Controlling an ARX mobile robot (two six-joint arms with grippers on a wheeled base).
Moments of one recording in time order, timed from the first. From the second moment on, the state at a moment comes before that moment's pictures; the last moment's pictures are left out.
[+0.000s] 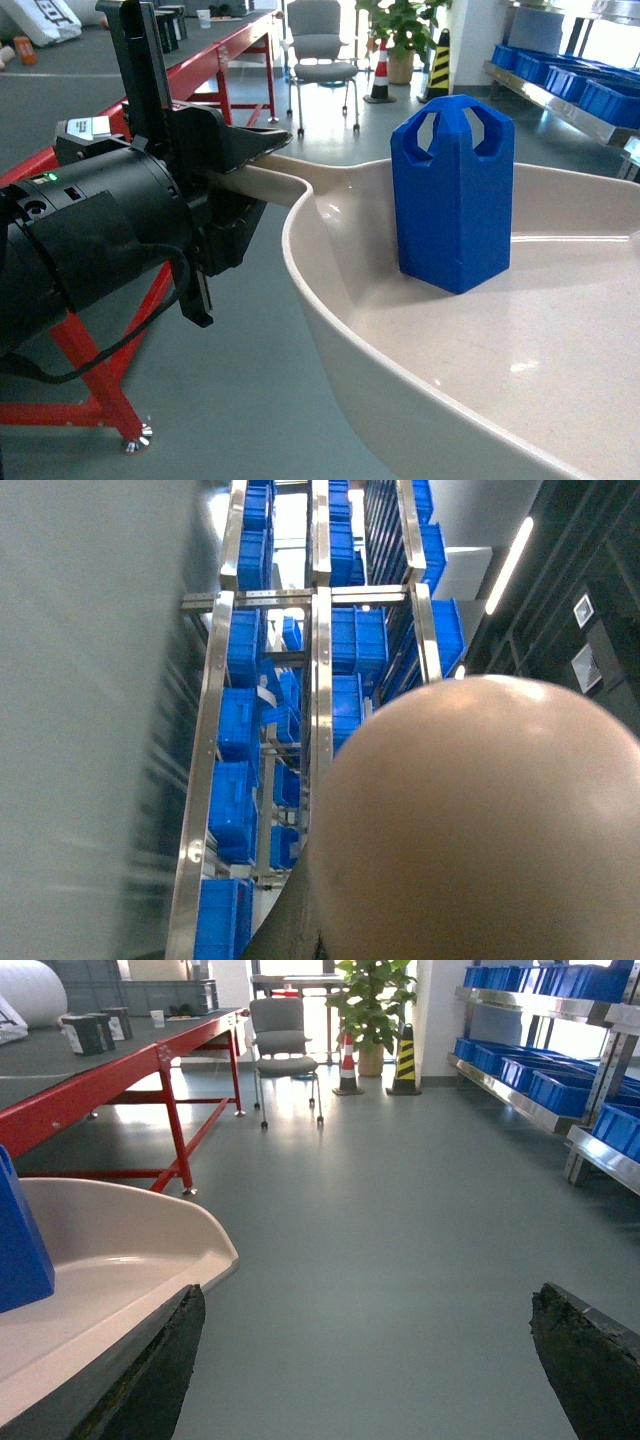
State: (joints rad) left arm -0.38 1.81 0.58 1.28 0.20 -1.56; right arm 0.00 0.31 0.07 0.24 0.00 0.01
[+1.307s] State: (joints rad) left arm -0.38 1.81 0.58 1.28 0.20 -1.56; right arm 0.00 0.31 0.07 0.24 0.00 0.01
